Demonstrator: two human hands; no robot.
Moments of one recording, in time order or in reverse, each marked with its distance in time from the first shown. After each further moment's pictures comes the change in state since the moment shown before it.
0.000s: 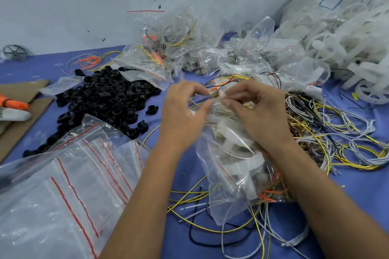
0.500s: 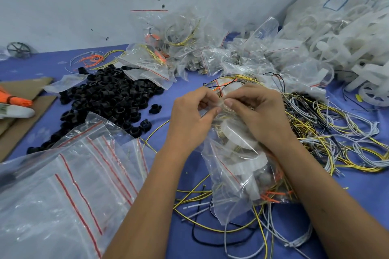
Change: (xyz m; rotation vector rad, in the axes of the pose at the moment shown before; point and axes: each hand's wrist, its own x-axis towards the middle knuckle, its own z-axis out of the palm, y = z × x) left_hand -0.003 0.000 0.007 -0.133 -0.090 -0.070; right_hand 0.003 0.007 0.002 0.037 -0.105 -0.035
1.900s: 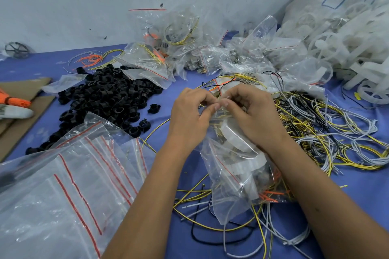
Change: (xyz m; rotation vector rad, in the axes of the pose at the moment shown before) left_hand 0.001 0.000 0.002 0.104 0.021 0.035; right_hand -0.002 -0.001 0.005 -0.202 -0.047 -0.049
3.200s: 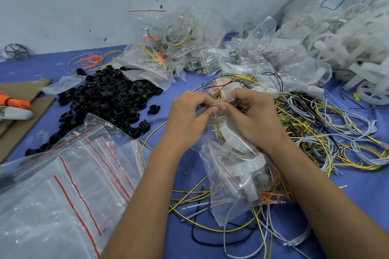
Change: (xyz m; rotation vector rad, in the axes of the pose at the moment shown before) left_hand 0.001 -0.010 -0.005 -0.065 -0.093 -0.003; right_hand -0.002 0.013 0.004 0.170 -0.017 0.047
